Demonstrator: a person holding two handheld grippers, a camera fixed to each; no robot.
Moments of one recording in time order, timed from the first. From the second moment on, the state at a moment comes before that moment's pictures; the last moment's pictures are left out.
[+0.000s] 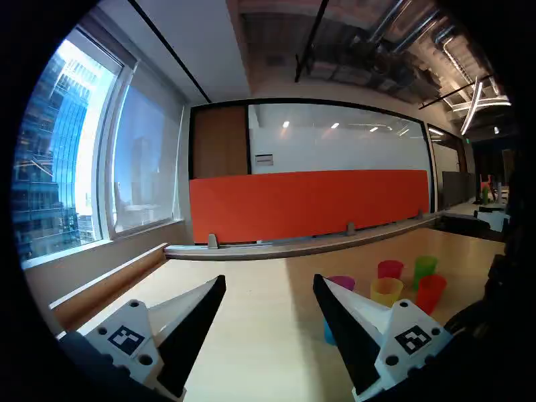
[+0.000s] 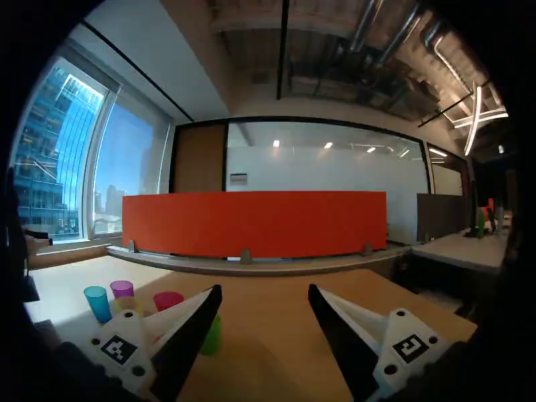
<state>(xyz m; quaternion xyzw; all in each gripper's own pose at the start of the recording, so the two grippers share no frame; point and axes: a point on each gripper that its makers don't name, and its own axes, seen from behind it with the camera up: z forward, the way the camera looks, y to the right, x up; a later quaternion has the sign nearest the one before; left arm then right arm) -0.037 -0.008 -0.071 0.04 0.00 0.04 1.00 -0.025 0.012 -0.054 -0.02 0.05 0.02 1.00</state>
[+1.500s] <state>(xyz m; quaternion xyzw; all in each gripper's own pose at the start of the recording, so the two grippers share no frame) -0.078 -0.012 -0.034 0.08 0.02 0.01 1.00 0.003 -0.004 -0.047 -0.02 0.02 0.00 1.00</state>
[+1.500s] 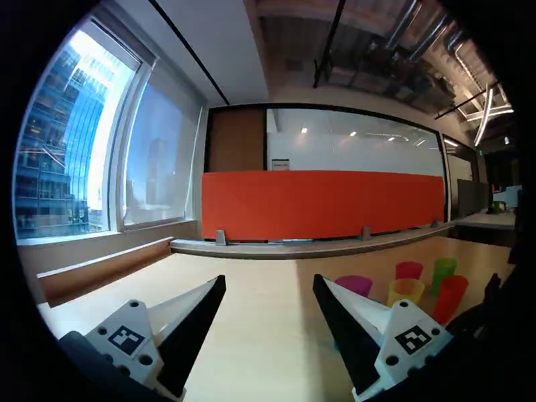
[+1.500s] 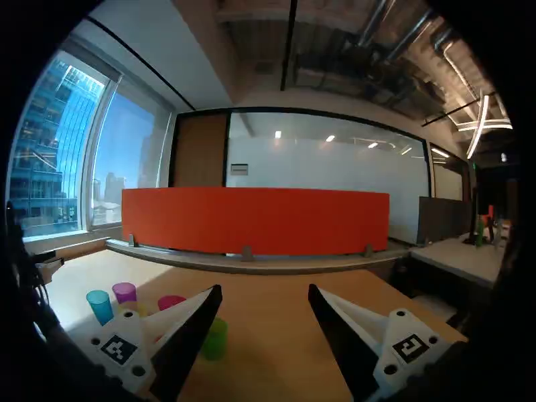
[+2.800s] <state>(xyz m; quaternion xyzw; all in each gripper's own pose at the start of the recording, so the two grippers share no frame) -0.106 -0.016 -0.017 0.06 0.00 0.01 1.00 -0.005 -0.013 -0.049 -0.01 0.01 0.01 1.00</state>
